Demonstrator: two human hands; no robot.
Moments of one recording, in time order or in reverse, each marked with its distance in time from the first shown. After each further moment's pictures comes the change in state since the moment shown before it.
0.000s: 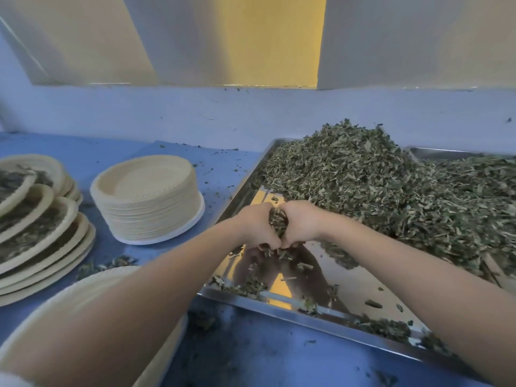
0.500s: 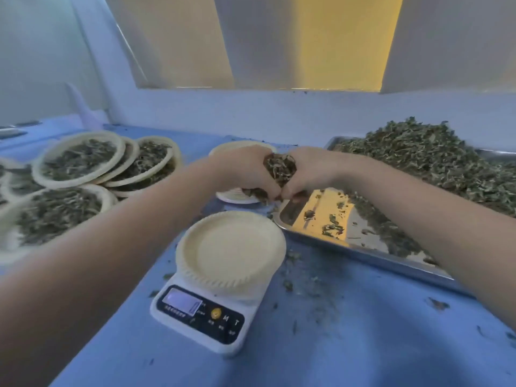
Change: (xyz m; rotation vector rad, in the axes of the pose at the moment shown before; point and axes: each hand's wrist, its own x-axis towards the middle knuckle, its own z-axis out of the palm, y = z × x) left_hand -0.184 -0.037 -0.095 -0.052 0.241 -0.050; right_hand -0.084 -0.170 -0.034 0.260 0.033 -0.249
